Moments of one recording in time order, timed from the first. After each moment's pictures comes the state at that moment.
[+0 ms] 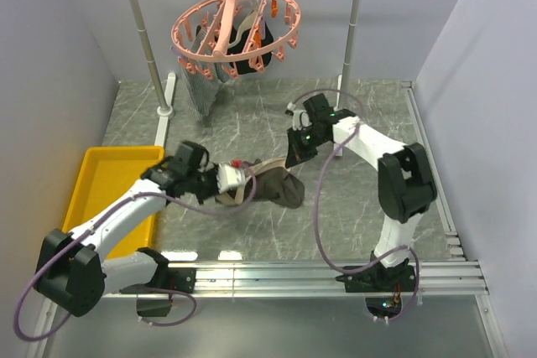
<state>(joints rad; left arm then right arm) -0.54 1.16 0.71 -0.54 0.41 0.82 0.44 1.88 1.37 -0.65 -0.53 0.15</state>
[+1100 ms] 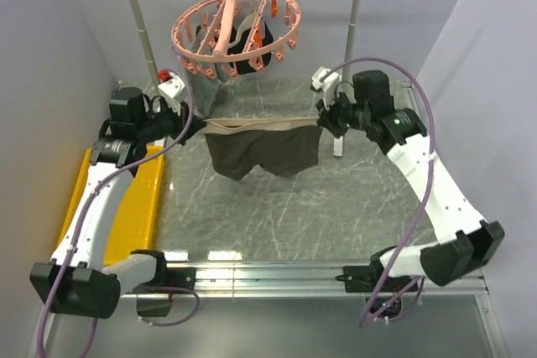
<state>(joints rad) -0.10 1.11 1.16 -0.43 0.68 0.14 0.37 1.30 1.44 -0.77 -0.34 -0.44</state>
